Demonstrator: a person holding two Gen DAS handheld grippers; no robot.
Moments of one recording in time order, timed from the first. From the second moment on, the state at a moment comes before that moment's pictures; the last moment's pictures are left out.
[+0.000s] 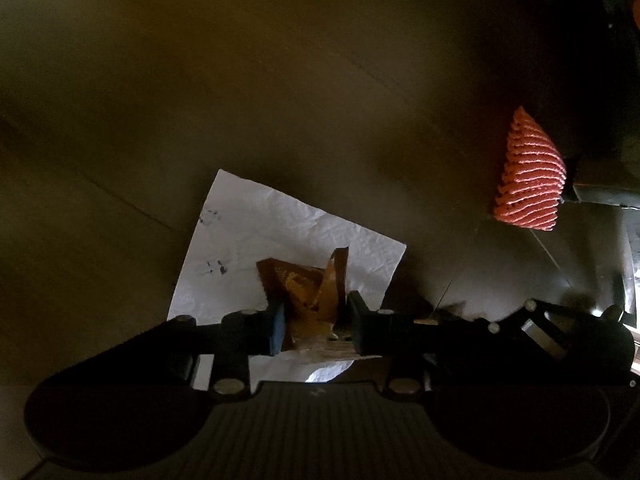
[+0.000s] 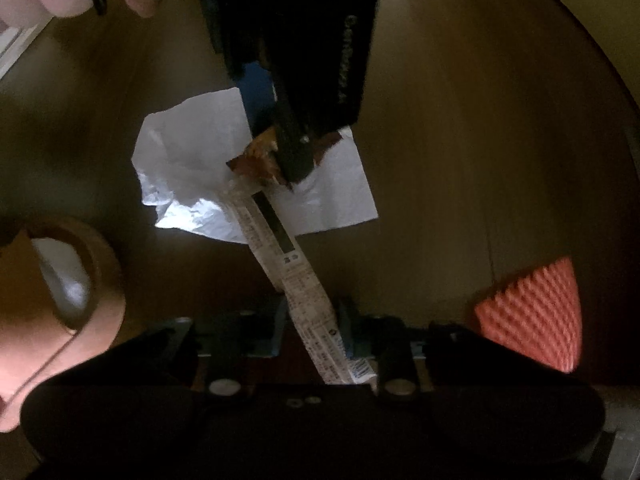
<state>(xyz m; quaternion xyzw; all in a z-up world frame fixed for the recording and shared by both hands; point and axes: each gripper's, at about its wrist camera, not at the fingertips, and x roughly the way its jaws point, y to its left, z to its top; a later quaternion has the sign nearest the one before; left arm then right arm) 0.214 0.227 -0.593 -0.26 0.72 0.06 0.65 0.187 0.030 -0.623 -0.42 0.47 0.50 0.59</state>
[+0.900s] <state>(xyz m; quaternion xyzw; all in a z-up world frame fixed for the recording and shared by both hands) 0.215 0.243 -0.410 -0.24 0.61 0.02 0.76 0.217 -0.030 -0.397 -0.22 0.49 0.36 0.76</state>
